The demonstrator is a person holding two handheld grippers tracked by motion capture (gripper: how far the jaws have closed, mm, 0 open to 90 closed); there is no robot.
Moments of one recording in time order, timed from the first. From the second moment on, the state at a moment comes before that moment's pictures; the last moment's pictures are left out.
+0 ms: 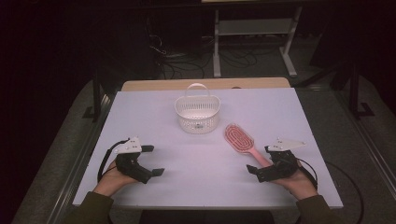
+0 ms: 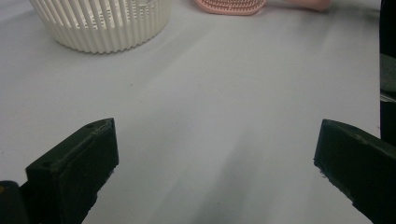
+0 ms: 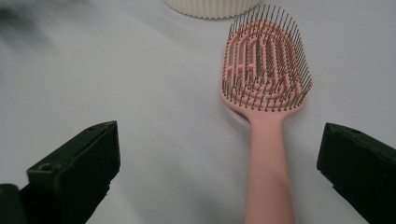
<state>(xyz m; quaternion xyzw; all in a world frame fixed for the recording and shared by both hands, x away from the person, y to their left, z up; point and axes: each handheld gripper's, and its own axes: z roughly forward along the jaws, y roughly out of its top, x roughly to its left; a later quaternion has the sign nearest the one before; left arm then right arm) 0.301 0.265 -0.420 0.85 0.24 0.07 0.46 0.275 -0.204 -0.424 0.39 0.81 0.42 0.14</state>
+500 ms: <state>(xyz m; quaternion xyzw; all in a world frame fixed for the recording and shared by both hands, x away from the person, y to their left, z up) 0.298 0.265 -0.420 0.85 0.24 0.06 0.46 0.276 -0.204 -0.423 0.38 0.81 0.42 0.13</state>
